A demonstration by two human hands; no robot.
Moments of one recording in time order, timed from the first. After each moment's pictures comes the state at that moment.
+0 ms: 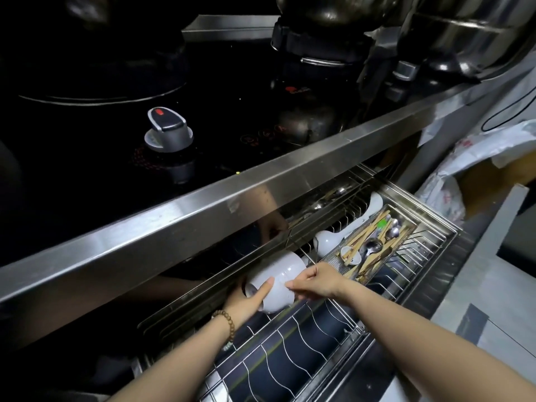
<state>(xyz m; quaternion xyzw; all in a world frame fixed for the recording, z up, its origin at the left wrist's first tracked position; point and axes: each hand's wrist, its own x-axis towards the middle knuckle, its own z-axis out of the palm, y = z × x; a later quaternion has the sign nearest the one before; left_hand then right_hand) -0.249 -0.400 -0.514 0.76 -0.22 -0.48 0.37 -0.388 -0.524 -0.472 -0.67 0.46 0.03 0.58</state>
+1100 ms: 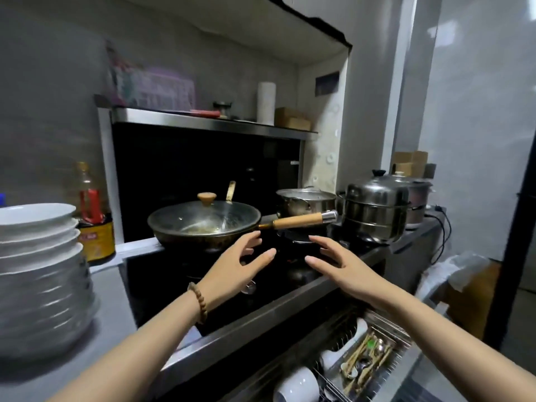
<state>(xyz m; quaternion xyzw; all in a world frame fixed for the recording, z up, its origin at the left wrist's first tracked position) -0.246 -0.226 -0.089 0.64 -0.58 -0.13 0.49 -0.446 -0.352 -0.087 -0.85 0.26 -0.31 0.34</state>
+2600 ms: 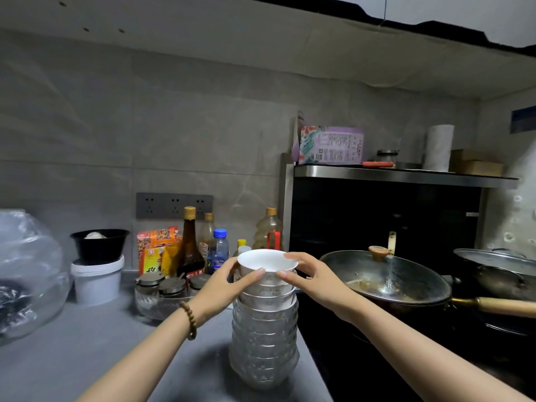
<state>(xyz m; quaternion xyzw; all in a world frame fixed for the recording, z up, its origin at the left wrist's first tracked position) -0.004 0.003 -0.041 0.72 -0.36 -0.05 0.59 -0.108 -0.177 -0.026 -0.86 0.03 -0.22 0.46</state>
